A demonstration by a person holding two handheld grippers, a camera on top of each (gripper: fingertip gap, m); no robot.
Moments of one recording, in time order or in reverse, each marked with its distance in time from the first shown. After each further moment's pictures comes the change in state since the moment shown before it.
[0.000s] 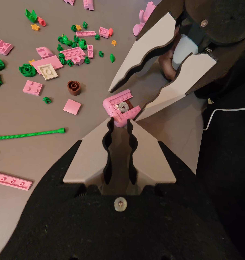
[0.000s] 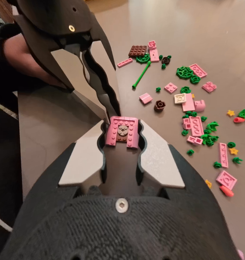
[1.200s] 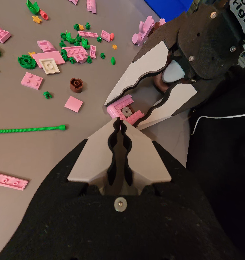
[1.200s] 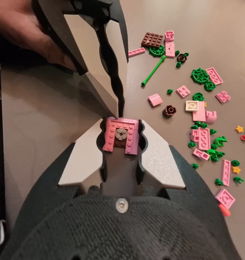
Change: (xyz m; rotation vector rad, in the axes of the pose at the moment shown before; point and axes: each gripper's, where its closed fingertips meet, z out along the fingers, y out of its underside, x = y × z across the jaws) left arm 0.000 -0.003 -0.004 0.036 0.086 -0.108; right arm -0.007 0.009 0.018 -0.109 -0.010 -0.143
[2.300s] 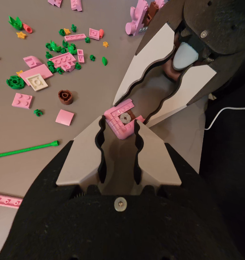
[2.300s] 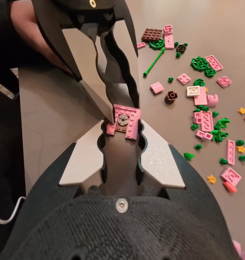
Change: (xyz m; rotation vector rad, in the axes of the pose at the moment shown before) left arm 0.006 0.000 0.016 -0.067 -0.072 0.169; right arm -0.007 0.011 -0.020 0.032 -0.021 0.060
